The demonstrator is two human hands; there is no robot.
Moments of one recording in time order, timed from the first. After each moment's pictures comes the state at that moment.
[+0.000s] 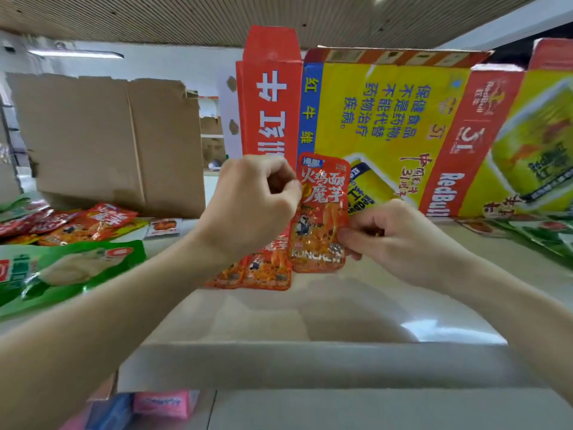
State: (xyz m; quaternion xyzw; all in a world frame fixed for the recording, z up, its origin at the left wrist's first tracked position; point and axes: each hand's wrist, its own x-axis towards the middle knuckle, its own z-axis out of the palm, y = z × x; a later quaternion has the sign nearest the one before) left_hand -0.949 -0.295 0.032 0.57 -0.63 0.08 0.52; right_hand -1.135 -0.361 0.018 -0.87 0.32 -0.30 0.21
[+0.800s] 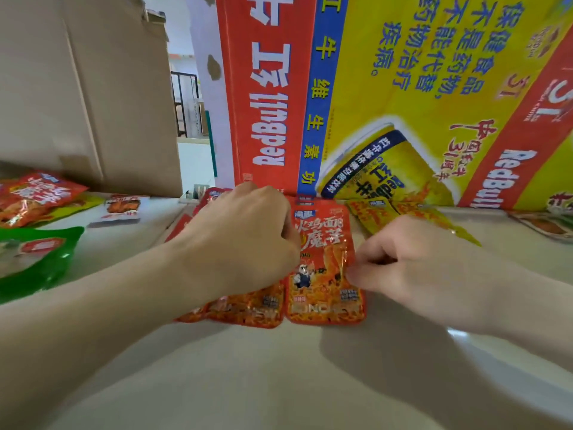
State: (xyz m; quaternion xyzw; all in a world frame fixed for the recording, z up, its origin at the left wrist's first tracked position) left_hand -0.929 -0.354 -0.011 0.72 -0.64 0.07 0.24; right_hand -1.116 -0.405 0.001 -0.90 0.39 -0.10 0.19
